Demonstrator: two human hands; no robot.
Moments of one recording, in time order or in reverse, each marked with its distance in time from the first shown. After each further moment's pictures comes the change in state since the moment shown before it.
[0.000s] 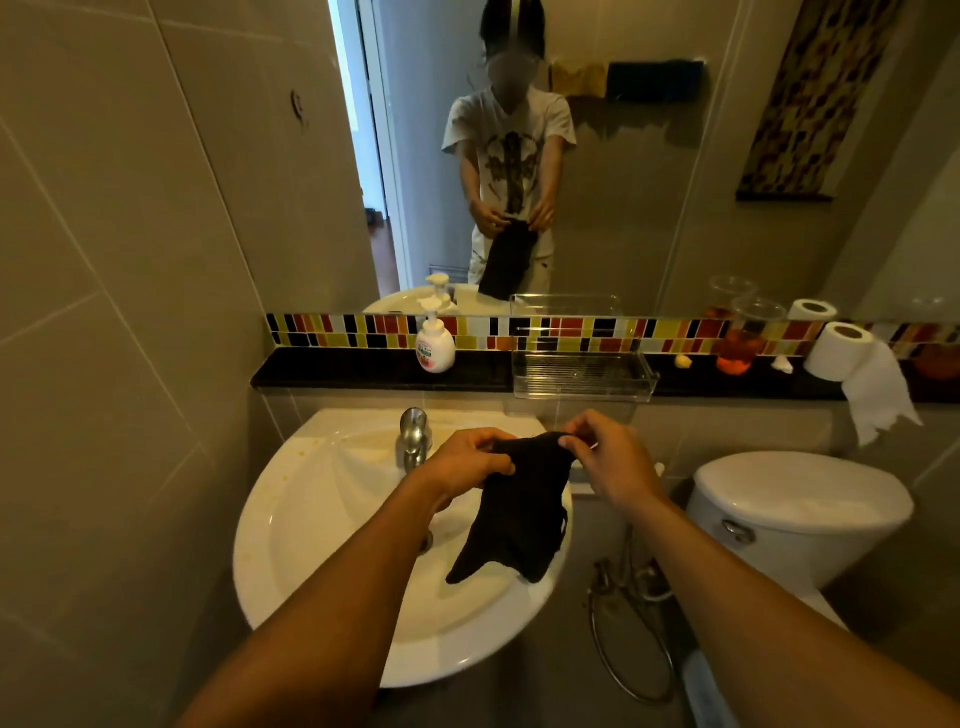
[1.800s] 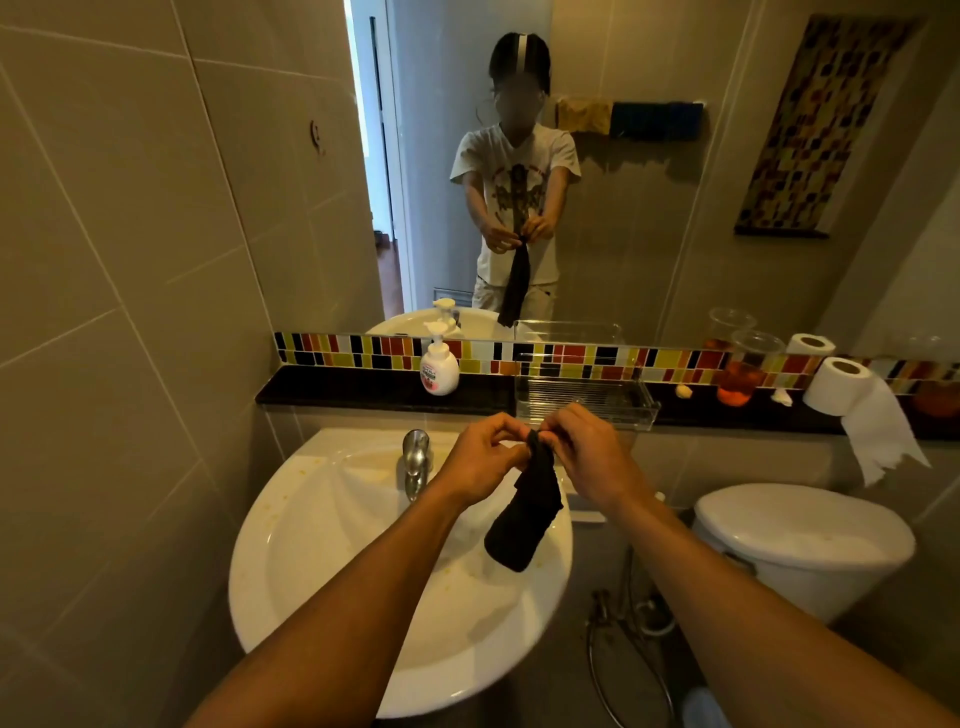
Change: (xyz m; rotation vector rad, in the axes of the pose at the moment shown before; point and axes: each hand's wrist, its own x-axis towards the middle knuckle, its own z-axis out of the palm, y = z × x) left_hand -0.005 0.036 0.014 0.019 0.211 0.328; right_hand 0.019 -0.038 -0.004 -0.207 -0.007 -0.320
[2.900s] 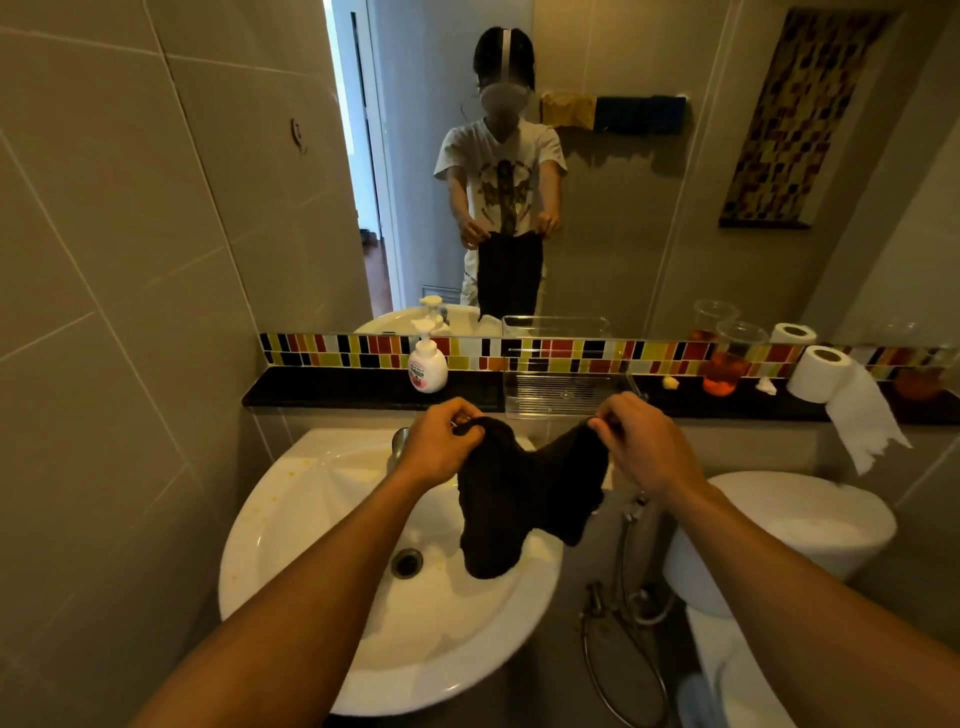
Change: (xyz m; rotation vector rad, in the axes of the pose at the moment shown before) left_hand 0.017 -0.024 -0.034 0.311 0.142 0.016; right_hand -0.014 0.045 -0.046 -0.111 0.050 0.110
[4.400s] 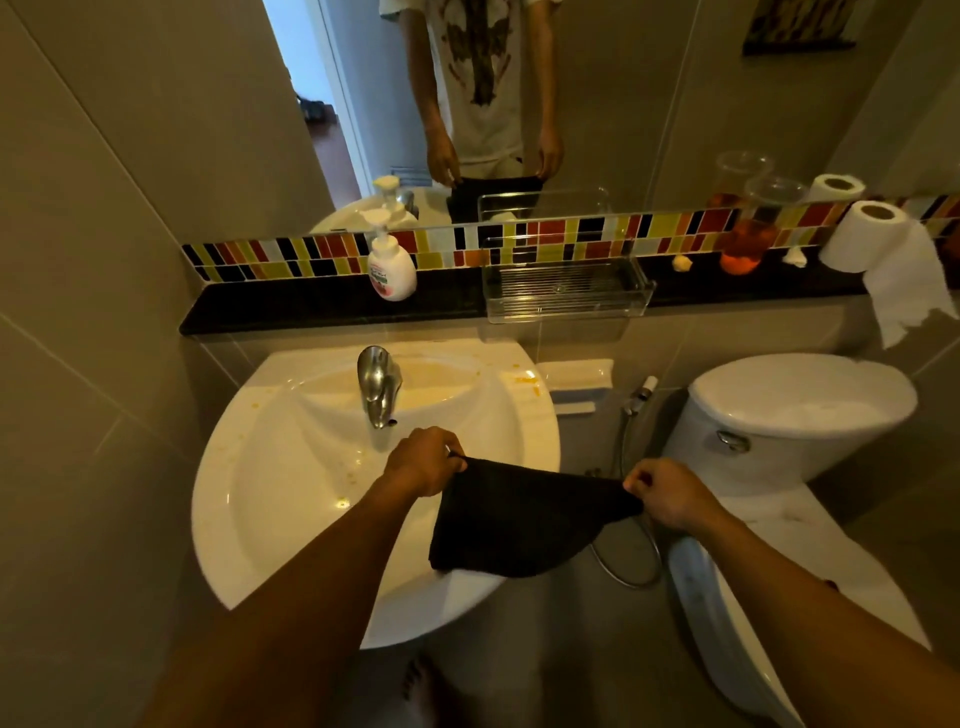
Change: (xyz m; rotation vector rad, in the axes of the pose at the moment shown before) left_hand 0.005 -0.129 0.077 0.561 -0.420 -0.307; right_hand -0.091 0.127 0.113 0.104 -0.537 0.703
